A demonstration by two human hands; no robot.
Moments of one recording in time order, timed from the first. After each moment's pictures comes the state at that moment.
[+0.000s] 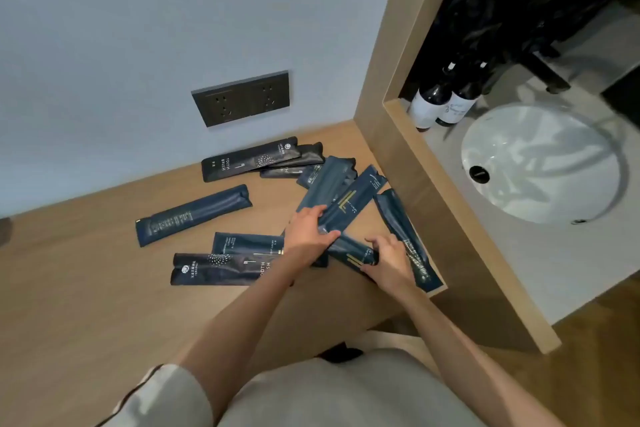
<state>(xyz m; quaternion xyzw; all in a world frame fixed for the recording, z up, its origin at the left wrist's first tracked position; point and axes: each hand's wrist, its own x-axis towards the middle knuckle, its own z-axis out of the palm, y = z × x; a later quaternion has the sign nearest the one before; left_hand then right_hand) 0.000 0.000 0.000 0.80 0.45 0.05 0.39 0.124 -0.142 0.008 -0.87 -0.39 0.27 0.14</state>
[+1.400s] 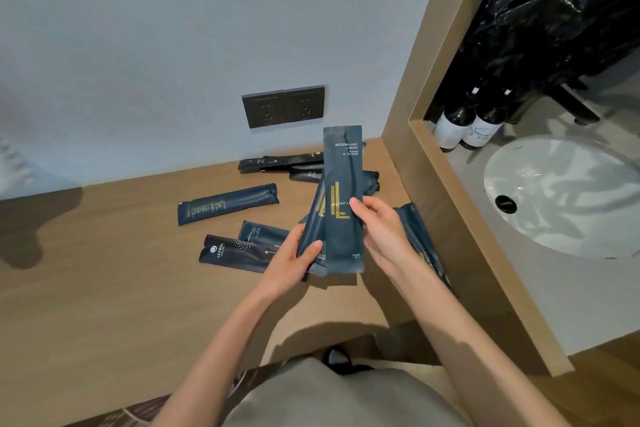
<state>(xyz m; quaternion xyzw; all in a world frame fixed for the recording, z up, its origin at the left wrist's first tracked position) -0.091 -0.065 0.097 0.61 0.45 0.19 0.63 0.075 -0.095 0.127 -0.63 -0.19 0.51 0.56</state>
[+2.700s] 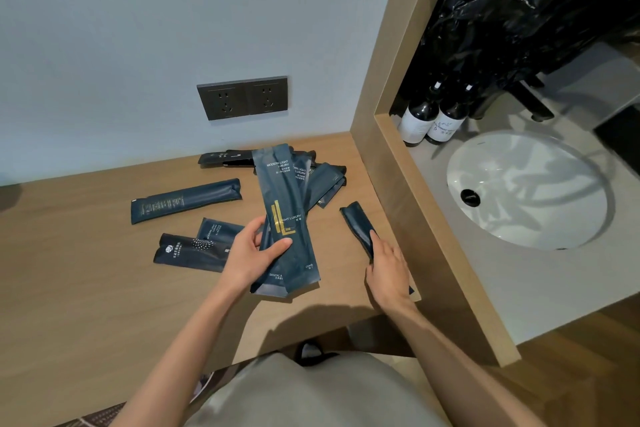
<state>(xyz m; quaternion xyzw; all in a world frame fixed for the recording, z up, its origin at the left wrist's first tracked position) -0.072 -0.061 0.094 0.58 0.50 0.24 0.60 0.157 -0.172 -0.005 -0.87 -0.47 0.11 0.08</state>
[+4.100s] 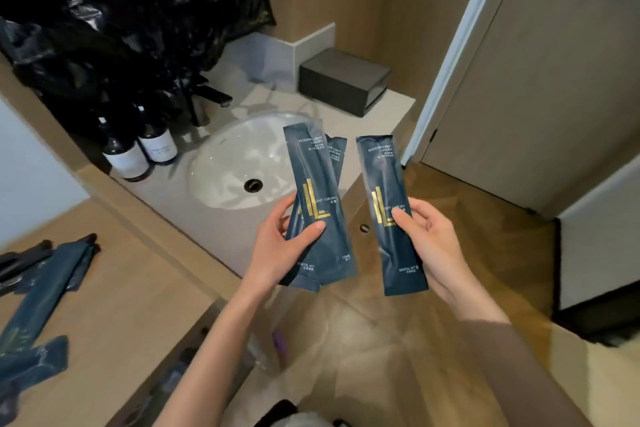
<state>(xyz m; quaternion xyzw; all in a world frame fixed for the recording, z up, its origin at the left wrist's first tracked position) 0.232 -0.335 0.185 0.73 0.17 0.14 0.64 0.316 -0.531 0.211 -0.72 -0.02 0.15 0.68</state>
